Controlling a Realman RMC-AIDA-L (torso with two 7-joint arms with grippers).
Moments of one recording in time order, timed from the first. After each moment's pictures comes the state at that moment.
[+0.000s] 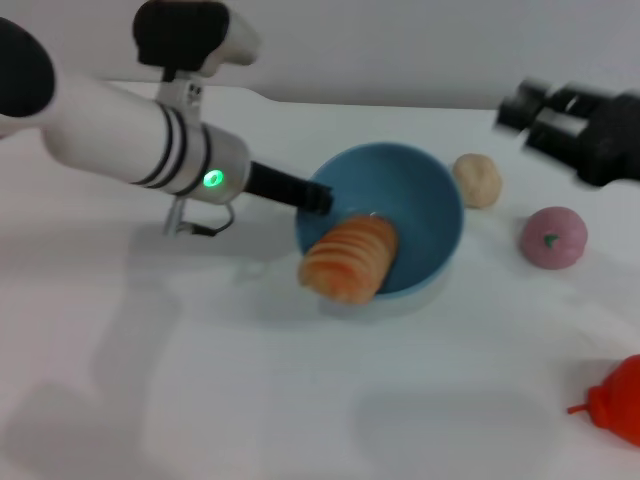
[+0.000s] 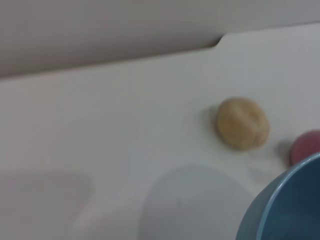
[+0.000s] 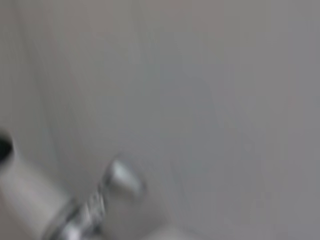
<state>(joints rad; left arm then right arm) -0.61 -2.06 1.56 1.01 -0.90 -0.94 0.42 0.16 2.07 -1.27 -1.21 -1.35 -1.25 1.65</state>
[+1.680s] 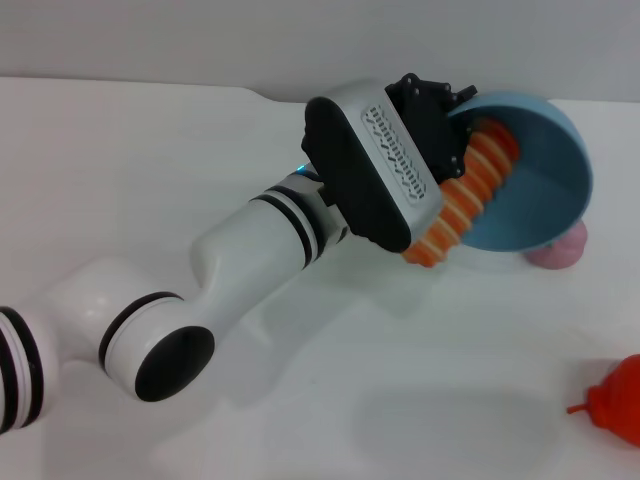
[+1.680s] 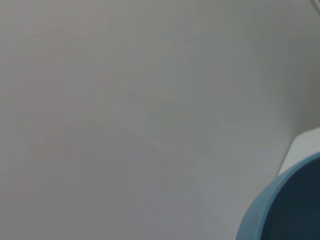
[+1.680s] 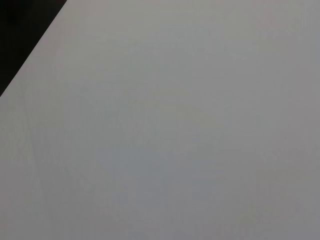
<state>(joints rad) -0.61 -2.08 2.47 0.81 -0.89 0.51 0.84 0.07 2.07 -1.17 -0.41 -0.57 -1.83 1.05</state>
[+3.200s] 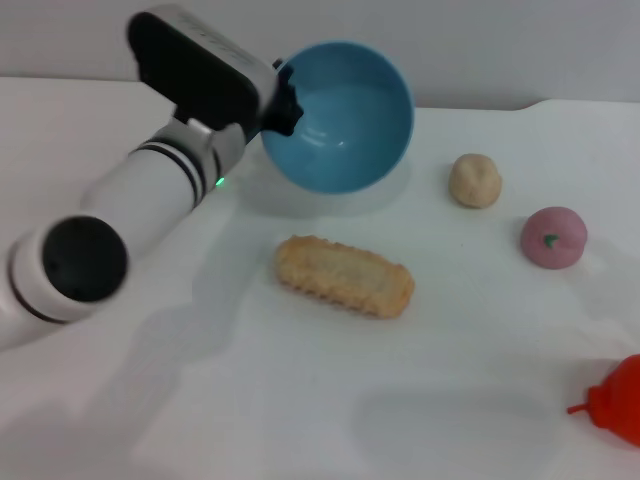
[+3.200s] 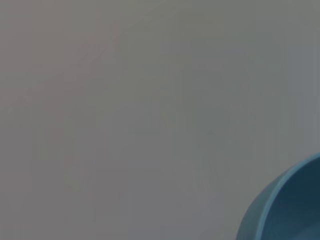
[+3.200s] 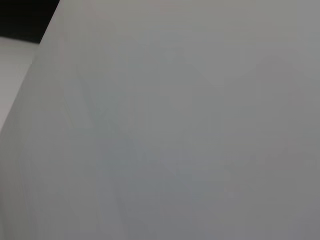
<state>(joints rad) -0.47 -2.06 2.05 0.89 -1.35 0.21 1.13 0.19 2.06 -1.26 -0.43 -0.71 -1.72 1.02</state>
